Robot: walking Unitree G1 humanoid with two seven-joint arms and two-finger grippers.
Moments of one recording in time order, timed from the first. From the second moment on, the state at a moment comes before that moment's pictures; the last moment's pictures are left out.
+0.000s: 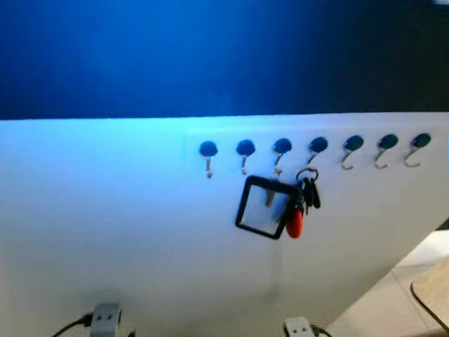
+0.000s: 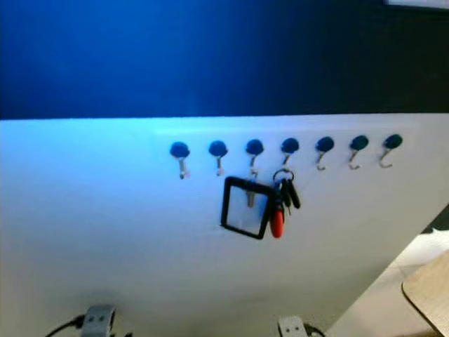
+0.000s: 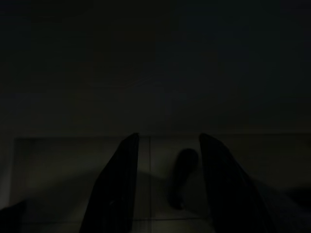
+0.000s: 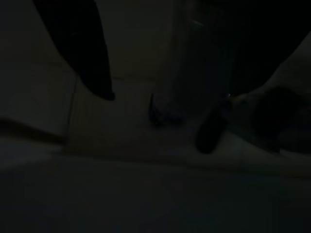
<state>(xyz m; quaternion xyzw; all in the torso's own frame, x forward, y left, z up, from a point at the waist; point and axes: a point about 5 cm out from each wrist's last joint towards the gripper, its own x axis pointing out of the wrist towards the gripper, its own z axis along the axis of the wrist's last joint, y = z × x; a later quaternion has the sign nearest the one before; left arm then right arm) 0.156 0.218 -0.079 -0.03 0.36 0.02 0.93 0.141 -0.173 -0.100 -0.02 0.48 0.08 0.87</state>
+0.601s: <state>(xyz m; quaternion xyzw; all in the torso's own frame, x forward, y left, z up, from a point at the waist) 0.152 0.217 -0.083 -0.03 0.37 0.03 0.93 0.141 -0.175 -0.100 0.02 0.48 0.05 0.87</state>
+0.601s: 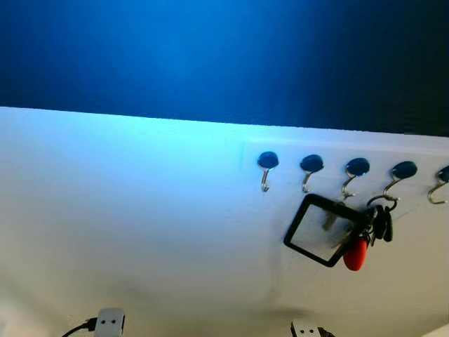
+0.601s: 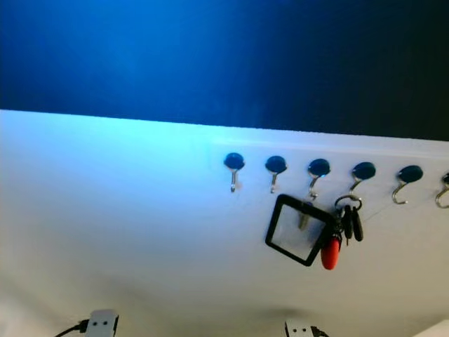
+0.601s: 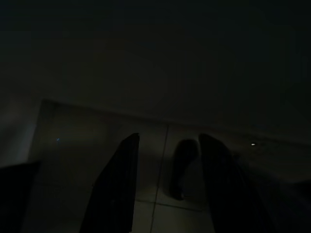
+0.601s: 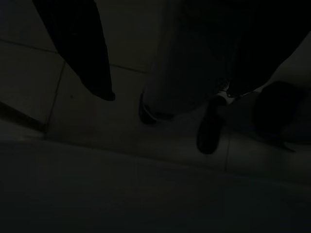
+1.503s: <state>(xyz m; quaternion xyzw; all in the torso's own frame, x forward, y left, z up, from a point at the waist) 0.149 0.218 -0.085 -0.04 0.39 0.03 0.92 0.144 -0.180 -0.100 0.06 0.48 -0.01 0.87</state>
